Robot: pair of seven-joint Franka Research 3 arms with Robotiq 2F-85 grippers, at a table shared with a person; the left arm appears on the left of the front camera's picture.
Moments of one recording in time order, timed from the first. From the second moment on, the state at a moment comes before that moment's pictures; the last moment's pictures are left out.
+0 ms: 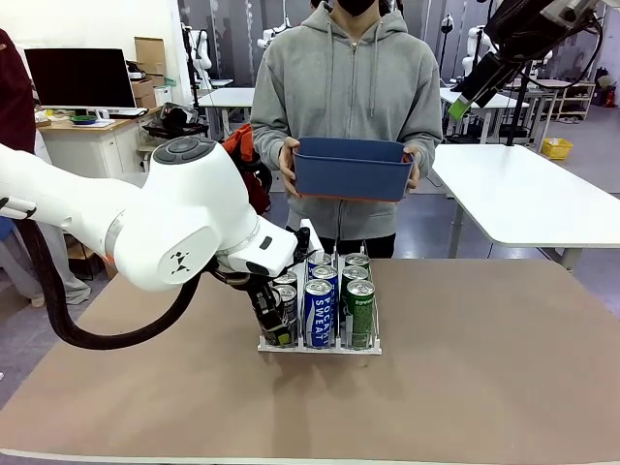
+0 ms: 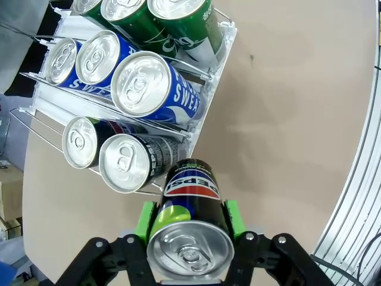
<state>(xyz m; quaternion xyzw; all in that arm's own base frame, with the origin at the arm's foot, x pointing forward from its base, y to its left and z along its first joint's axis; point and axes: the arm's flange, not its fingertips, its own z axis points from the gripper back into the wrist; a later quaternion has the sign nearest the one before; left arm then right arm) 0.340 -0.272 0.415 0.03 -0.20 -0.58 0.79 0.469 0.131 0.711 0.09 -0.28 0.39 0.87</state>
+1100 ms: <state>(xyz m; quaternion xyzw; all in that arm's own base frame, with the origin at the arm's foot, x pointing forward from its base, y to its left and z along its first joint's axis) 0.409 -0.274 0.406 0.02 -0.20 -0.55 0.81 0.469 0.131 0.711 0.09 -0.28 0.39 0.87</state>
